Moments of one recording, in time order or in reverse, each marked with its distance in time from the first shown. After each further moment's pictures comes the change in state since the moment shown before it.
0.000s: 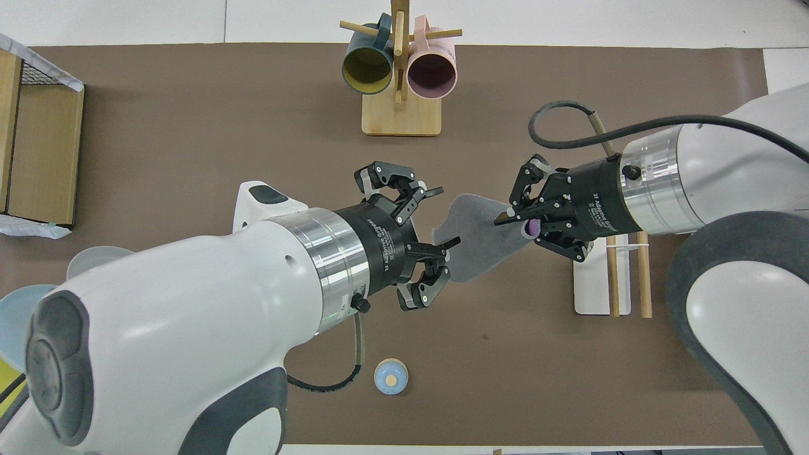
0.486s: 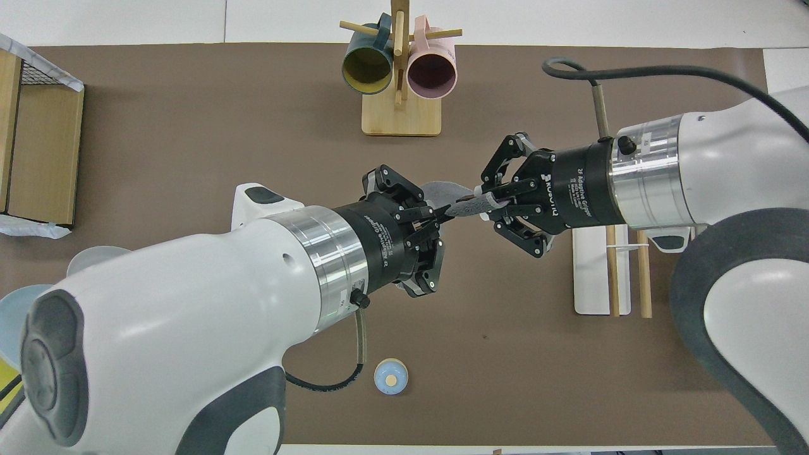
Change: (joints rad) left arm -0.001 0.002 0.000 0.007 0.000 0.005 -0.071; right arm 0.031 0.007 0.007 0.020 0.215 0.102 0.304
